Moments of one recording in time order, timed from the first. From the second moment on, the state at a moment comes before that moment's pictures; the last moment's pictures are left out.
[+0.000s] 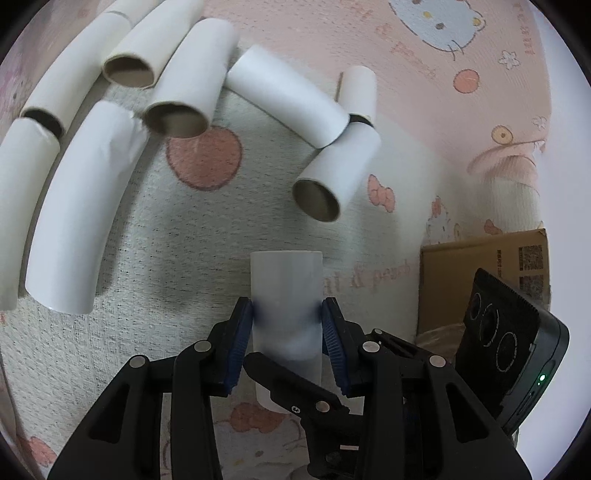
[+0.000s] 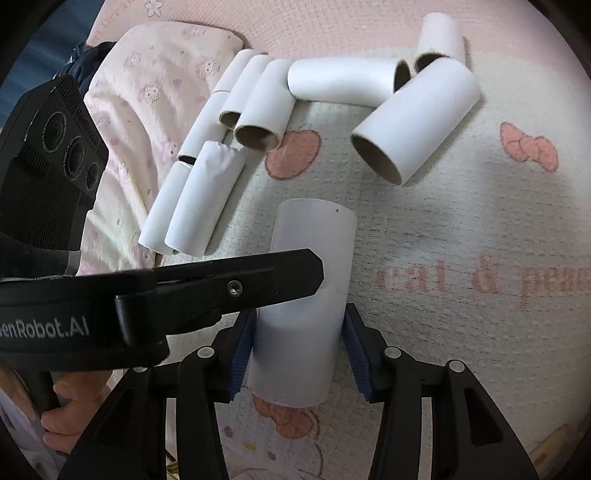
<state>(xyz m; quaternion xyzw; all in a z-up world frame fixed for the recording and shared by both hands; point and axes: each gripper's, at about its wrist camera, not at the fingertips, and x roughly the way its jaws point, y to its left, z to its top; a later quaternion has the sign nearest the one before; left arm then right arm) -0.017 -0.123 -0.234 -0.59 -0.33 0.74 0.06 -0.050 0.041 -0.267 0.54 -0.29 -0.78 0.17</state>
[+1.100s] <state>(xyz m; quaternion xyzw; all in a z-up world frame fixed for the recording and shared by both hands) -0.086 0.055 -0.018 -0.51 -0.09 0.82 0.26 0.032 0.199 -0.092 0.44 -0.26 -0.86 -0.05</state>
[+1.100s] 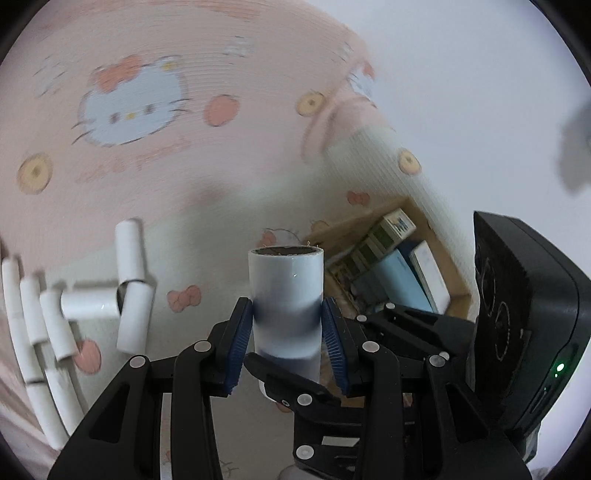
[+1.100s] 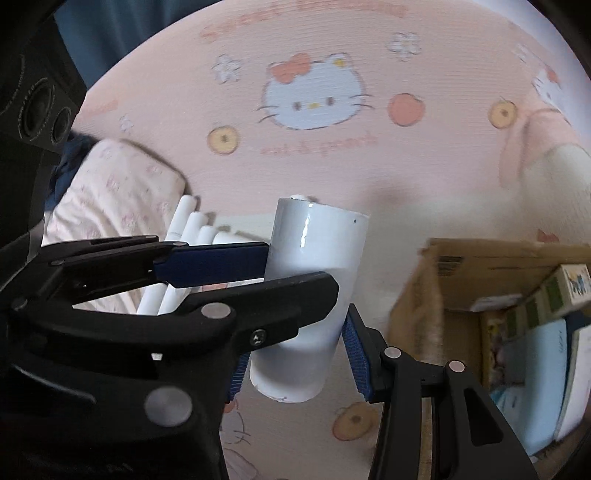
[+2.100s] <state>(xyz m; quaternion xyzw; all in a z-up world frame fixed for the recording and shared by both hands) -0.126 0.212 -0.071 -0.64 -0.08 0.69 0.32 0.118 0.330 -0.160 0.50 -0.37 -0.78 -0.09</state>
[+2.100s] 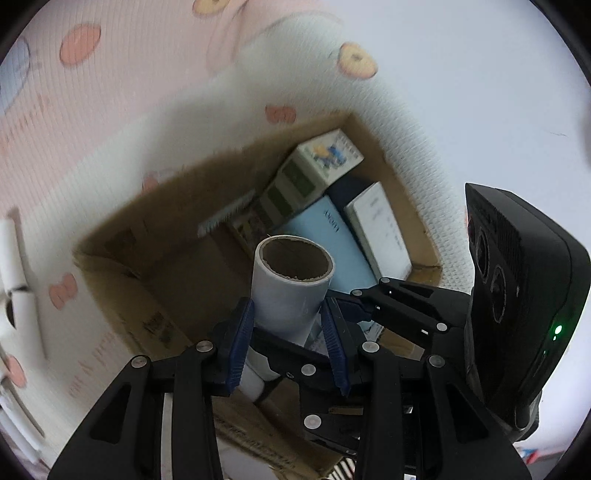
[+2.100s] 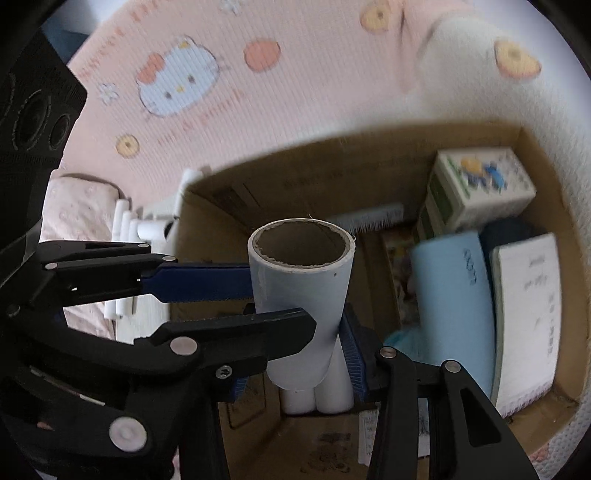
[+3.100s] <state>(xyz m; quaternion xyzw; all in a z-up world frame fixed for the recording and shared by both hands) -0.105 0.233 -0.138 -0.72 -0.24 0.62 0.19 0.140 0.374 -0.241 0.63 -0.42 -0.66 -0.02</state>
